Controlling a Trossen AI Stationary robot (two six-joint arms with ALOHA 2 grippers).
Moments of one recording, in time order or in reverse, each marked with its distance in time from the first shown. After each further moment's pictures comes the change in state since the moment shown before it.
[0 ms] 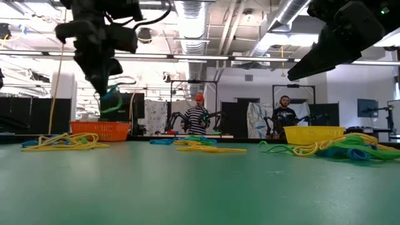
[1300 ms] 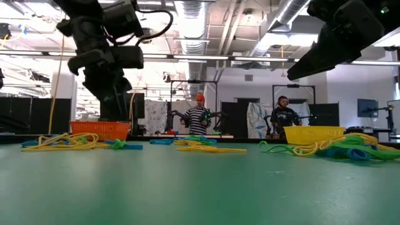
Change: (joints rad) left arm -0.001 0.044 -0.215 0.409 -0.016 0.047; right arm 0.000 0.000 0.000 0.008 -0.001 0.000
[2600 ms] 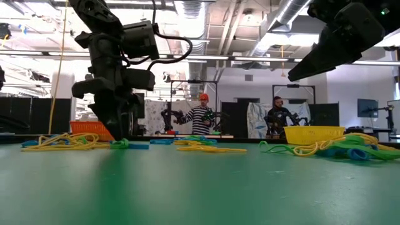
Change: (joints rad) left arm -0.001 0.220 0.092 -0.045 -0.021 0.116; right arm -0.001 0.000 0.000 -0.015 0.001 0.000
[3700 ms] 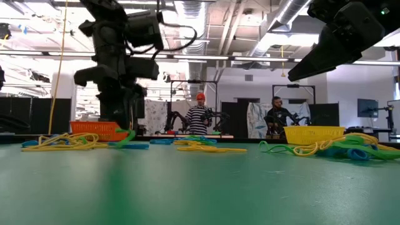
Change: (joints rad) left arm -0.041 -0.003 0.109 -0.123 -0.048 0.015; right arm 0.001 0.000 0.000 0.000 0.000 0.010
